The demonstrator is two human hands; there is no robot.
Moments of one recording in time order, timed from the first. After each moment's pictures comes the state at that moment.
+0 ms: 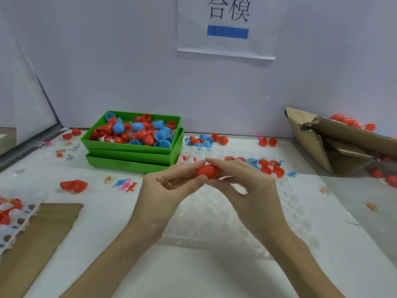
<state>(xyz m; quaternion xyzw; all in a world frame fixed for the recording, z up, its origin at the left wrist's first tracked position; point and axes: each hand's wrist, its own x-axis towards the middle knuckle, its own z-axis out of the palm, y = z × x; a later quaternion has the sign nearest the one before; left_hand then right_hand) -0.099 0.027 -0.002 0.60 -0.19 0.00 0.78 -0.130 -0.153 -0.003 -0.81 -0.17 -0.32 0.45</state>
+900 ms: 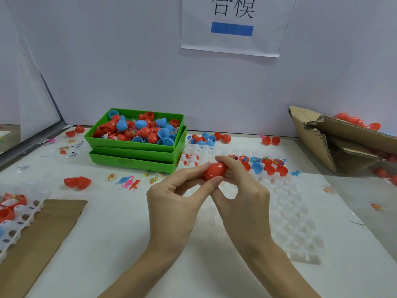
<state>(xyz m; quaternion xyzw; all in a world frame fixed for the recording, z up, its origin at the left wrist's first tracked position) -0.123 0.003 -0.012 0.64 -0.15 0.17 0.73 -0.137 -0.117 -0.018 -0.83 -0.05 -0.42 0.36</state>
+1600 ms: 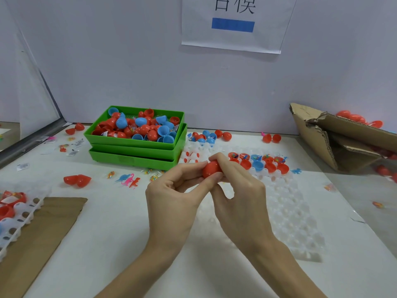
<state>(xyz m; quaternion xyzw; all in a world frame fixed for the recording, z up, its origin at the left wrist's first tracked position) -0.125 0.003 -0.008 0.62 -0.14 0.15 0.76 -0.137 -0.119 -0.014 -0.84 -0.11 -0.38 0.36</state>
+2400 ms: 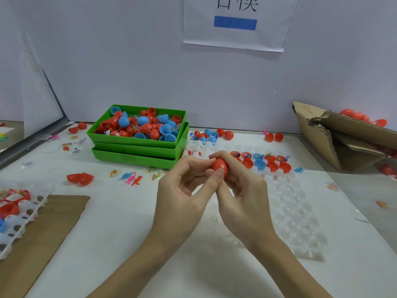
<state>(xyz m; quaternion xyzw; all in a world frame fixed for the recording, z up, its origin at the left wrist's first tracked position) -0.123 0.004 -0.006 0.60 -0.20 0.10 0.77 -0.136 -0.120 -0.013 -0.75 -0.14 -0.30 0.57</state>
